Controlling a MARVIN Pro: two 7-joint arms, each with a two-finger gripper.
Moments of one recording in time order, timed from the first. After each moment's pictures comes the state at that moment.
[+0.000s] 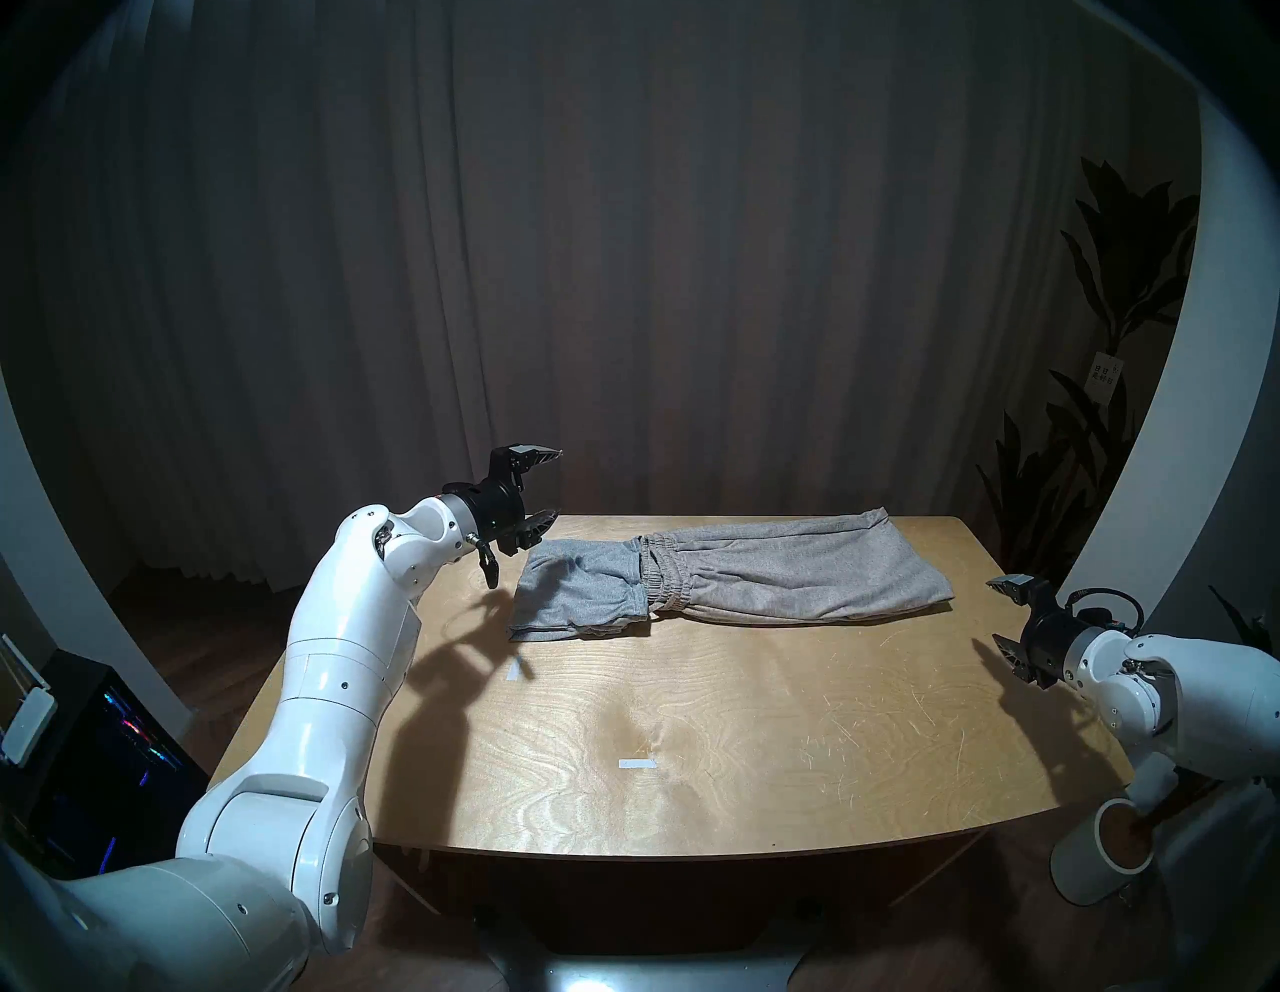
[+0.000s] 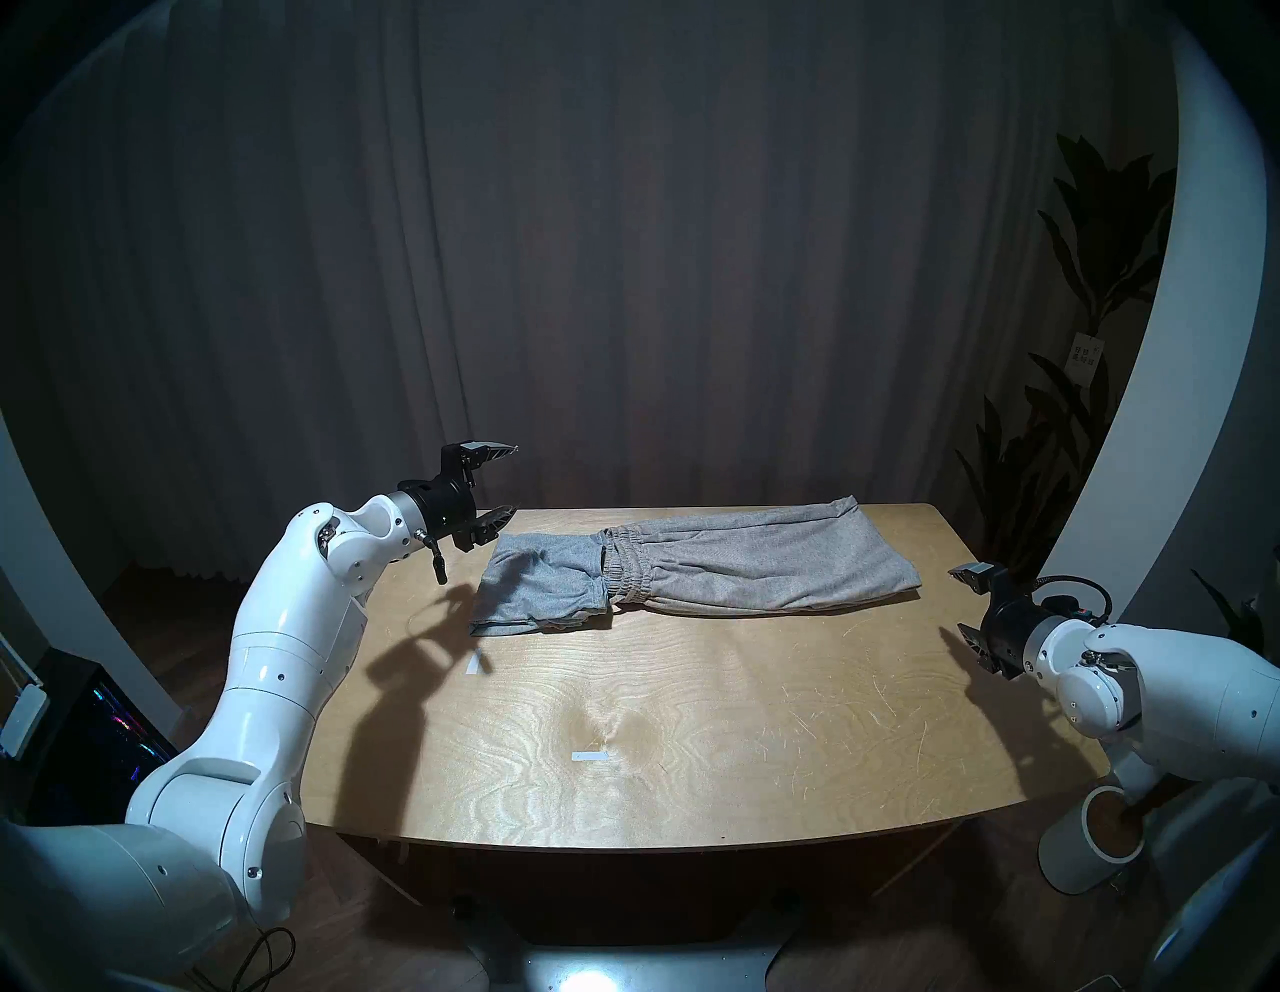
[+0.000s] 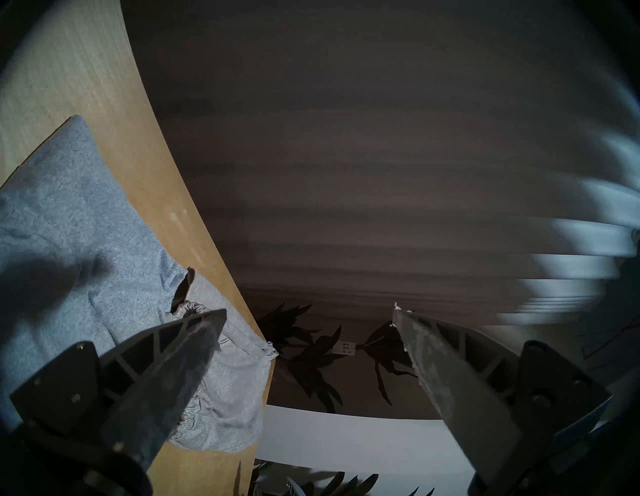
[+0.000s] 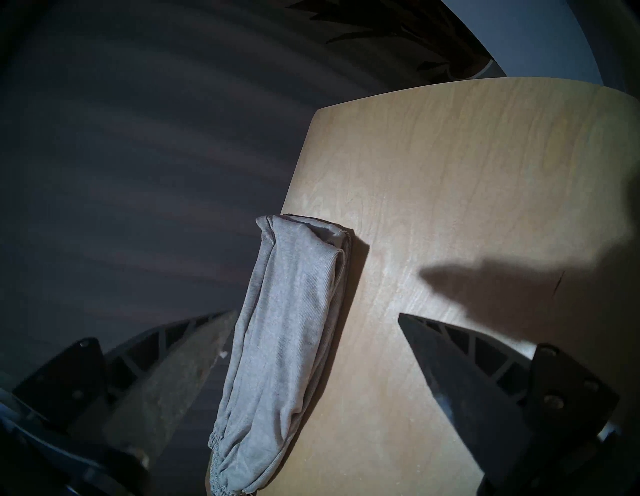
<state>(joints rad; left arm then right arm) 1.04 -1.35 -1.57 -1.13 -1.90 0.73 0.30 -1.20 -0.14 0.56 -1.51 2.74 -0.07 0.19</state>
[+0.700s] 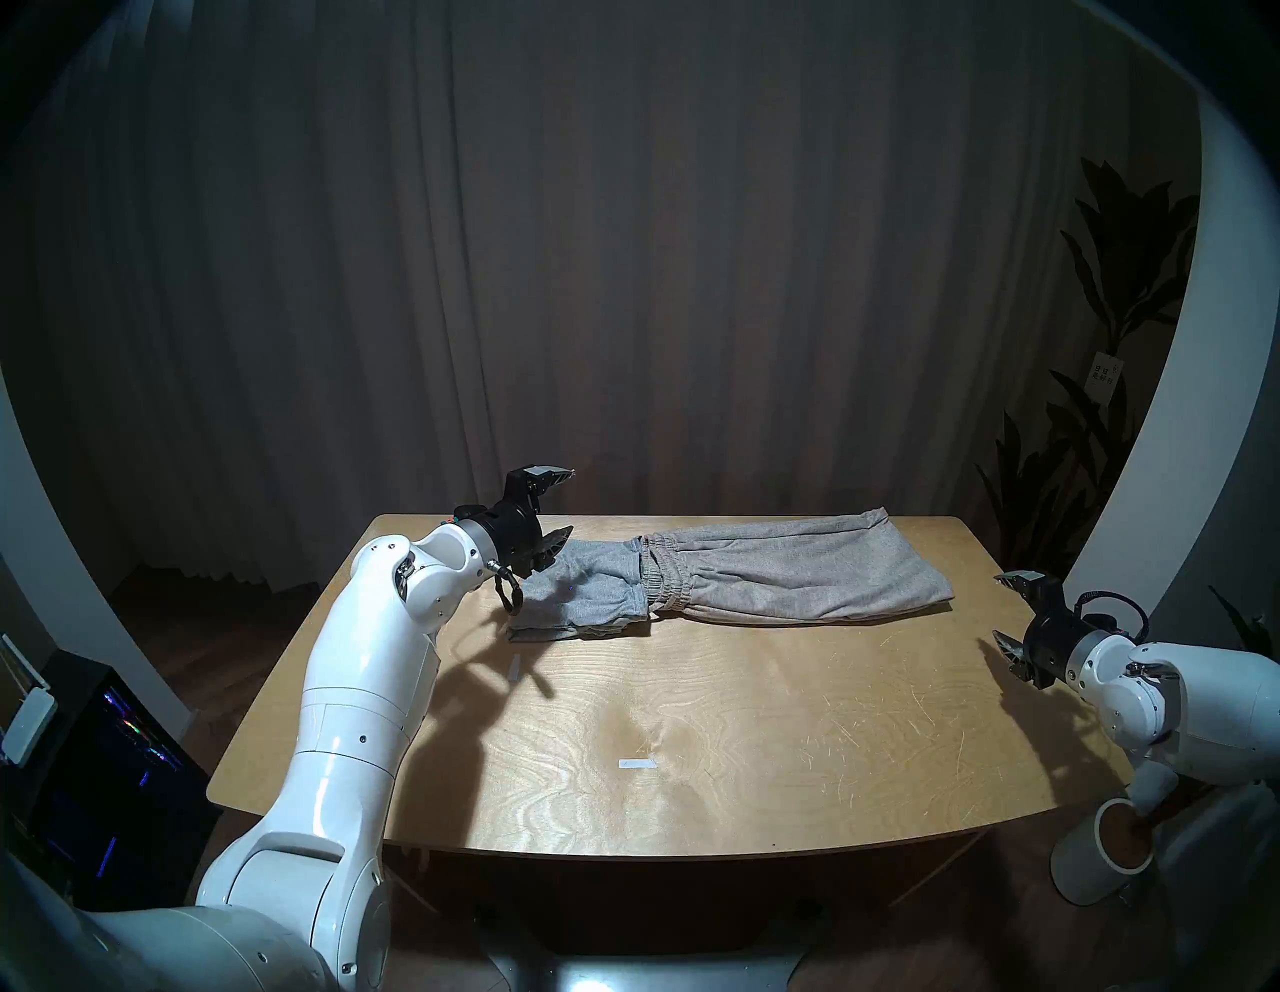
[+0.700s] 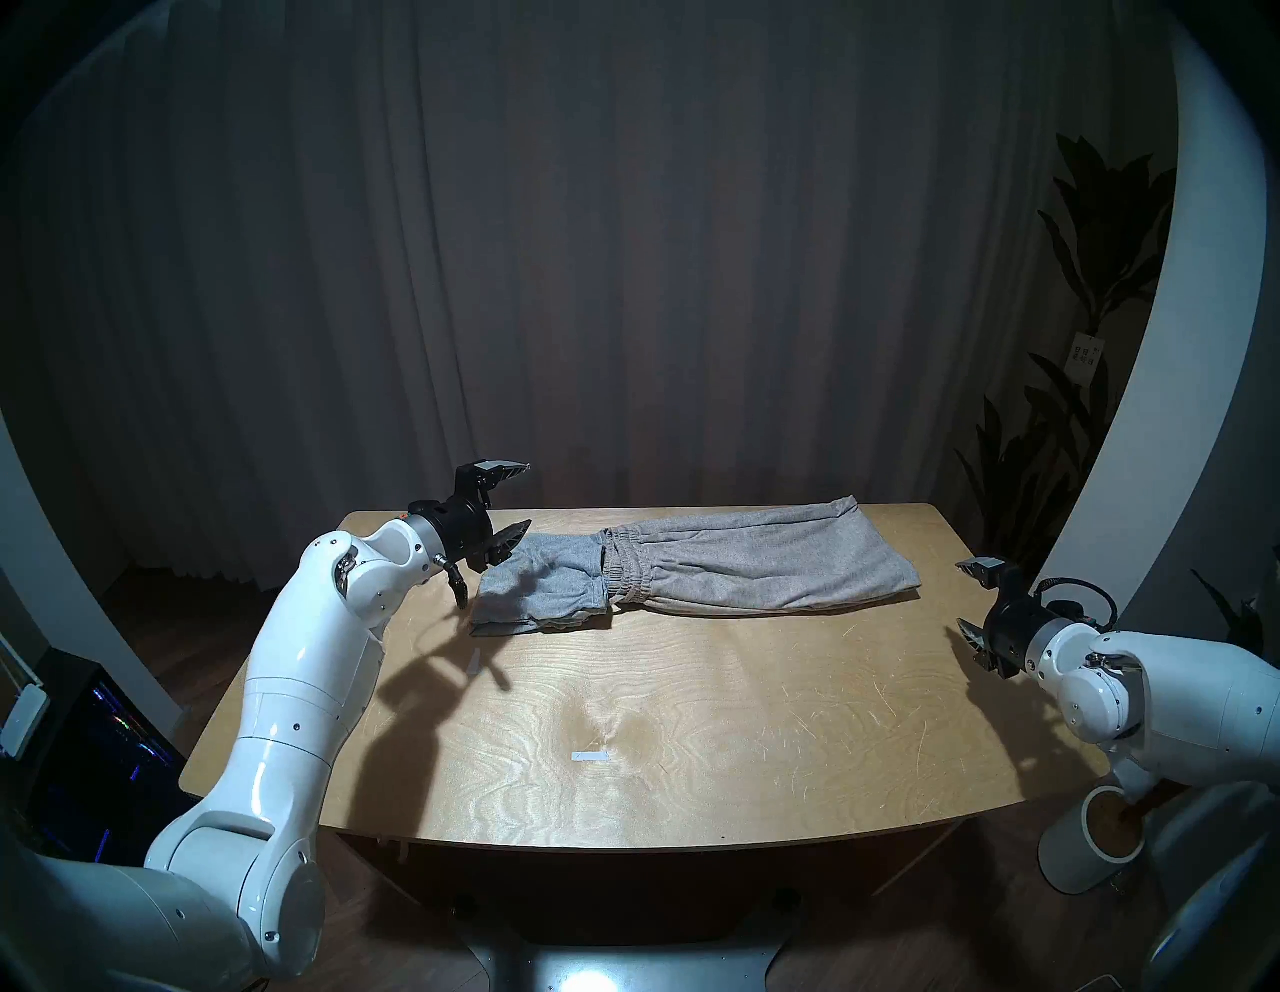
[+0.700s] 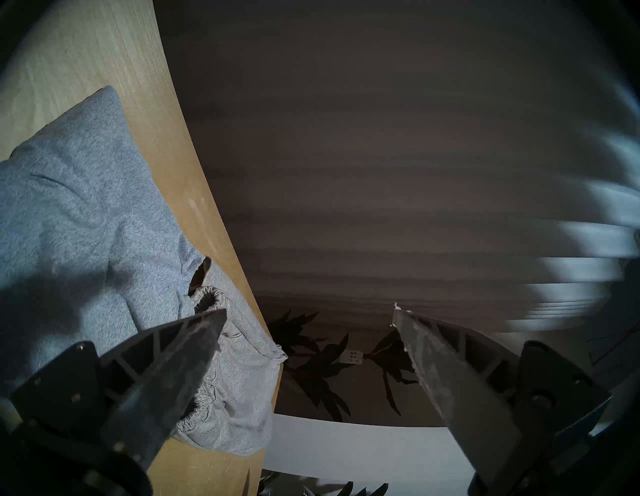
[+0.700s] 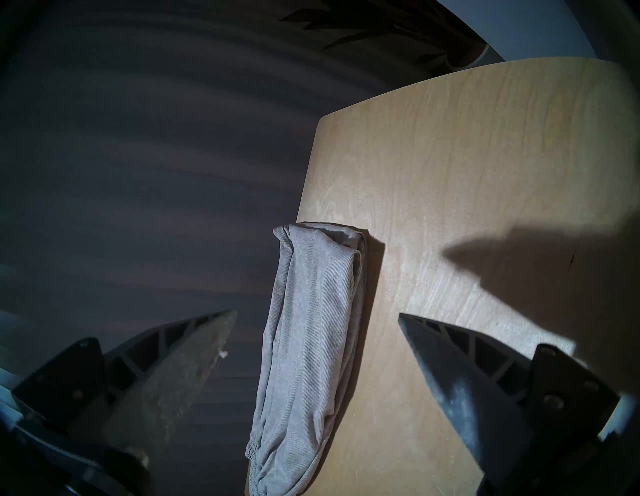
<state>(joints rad) 1.18 -1.40 -1.56 -1.30 -1.84 0.62 0.31 -1.23 -0.13 0.56 -1.52 2.87 -0.09 0.28</state>
